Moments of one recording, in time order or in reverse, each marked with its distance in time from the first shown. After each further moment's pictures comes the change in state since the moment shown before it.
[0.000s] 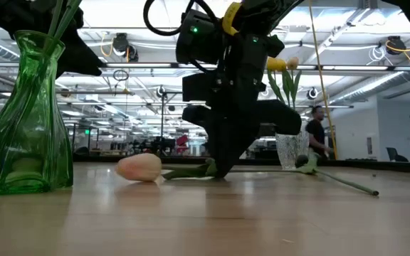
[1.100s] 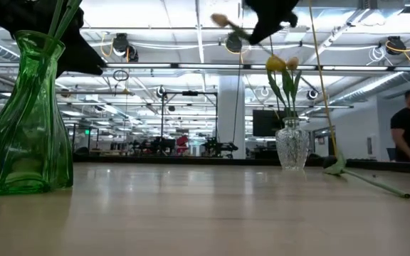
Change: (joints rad) left arm 0.000 0.000 0.001 0.009 -0.043 0.006; right arm -0.250 -0.718 -0.007 -0.121 0.637 0.637
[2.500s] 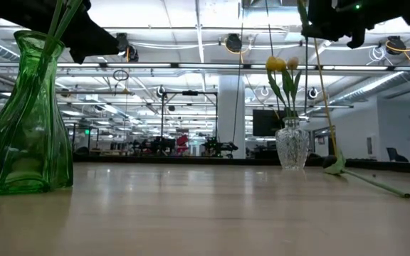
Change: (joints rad) left arm 0.238 -0.013 0.000 0.226 0.288 0.351; right arm 0.019 -0.752 -0.970 1.142 0.230 -0.102
